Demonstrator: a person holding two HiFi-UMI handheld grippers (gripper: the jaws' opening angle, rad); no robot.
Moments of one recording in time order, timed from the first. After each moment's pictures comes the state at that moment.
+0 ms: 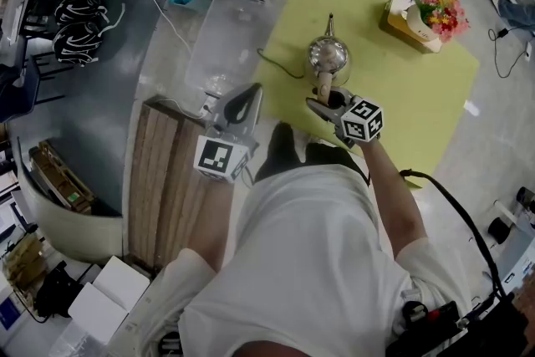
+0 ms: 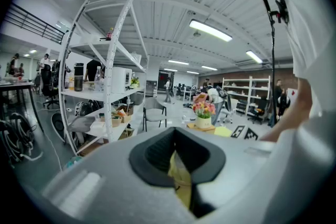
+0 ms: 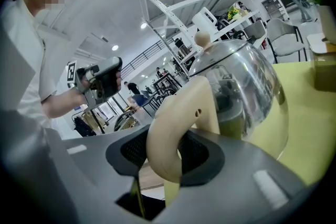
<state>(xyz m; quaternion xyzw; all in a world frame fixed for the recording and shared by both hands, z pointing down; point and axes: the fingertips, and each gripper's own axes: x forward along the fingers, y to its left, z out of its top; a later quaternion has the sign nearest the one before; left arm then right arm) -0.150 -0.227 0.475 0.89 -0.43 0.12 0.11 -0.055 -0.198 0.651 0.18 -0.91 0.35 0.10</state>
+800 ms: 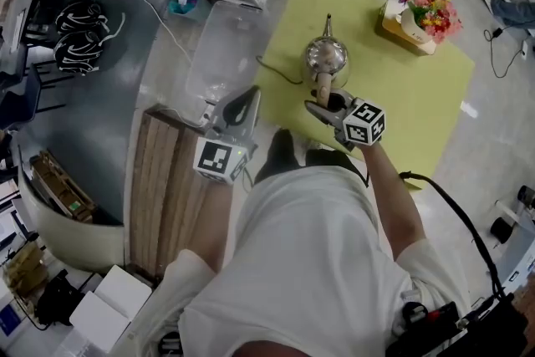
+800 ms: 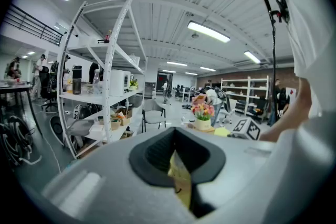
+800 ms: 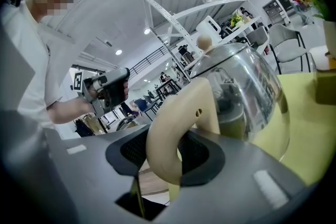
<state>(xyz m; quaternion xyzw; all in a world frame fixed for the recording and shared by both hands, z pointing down) -0.146 -0.234 0.472 0.89 -0.43 0.12 0.10 -0.051 -0.208 0.621 0.17 -0.92 0.34 0.07</state>
